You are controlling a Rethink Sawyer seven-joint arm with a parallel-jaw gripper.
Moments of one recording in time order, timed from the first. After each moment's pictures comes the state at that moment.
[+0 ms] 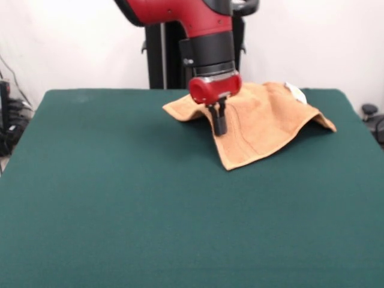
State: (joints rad) arm -0.56 -0.51 0.26 2.16 -0.28 -0.34 0.79
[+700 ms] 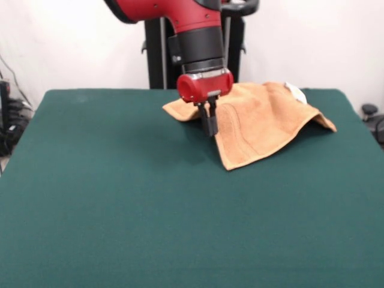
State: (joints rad) arm -0.62 -0.53 0.31 2.16 -0.28 -0.34 0.79
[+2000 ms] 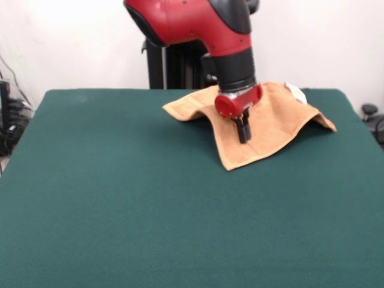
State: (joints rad) arm -0.47 -0.39 0.26 2.10 -0.26 -0.25 0.79
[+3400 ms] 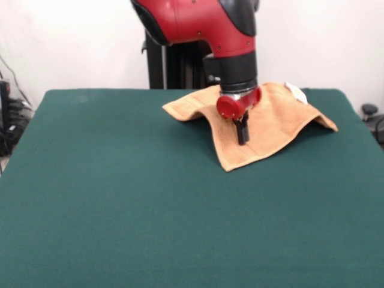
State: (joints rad) arm -0.39 -0.41 0.19 2.07 -0.31 -0.28 0.79
